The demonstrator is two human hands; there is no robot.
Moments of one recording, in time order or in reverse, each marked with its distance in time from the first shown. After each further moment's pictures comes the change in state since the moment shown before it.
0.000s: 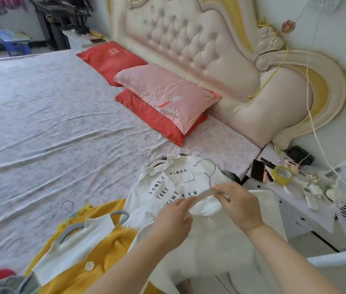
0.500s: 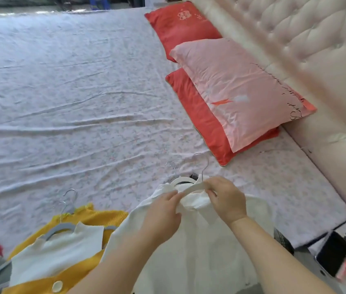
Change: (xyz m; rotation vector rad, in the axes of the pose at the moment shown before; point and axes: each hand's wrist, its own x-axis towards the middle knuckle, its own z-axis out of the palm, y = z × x) left_hand 0.217 -0.118 -0.007 0.041 0.136 -0.498; right_hand 0.222 0.078 0.231 0.143 -0.499 -0.157
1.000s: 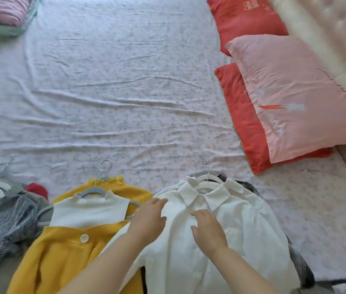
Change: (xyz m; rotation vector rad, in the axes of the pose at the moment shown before) left_hand -0.057 -0.065 0.004 0.040 -0.011 -0.395; right_hand -0.060 -0.049 0.072 -0.014 -0.654 -0.080
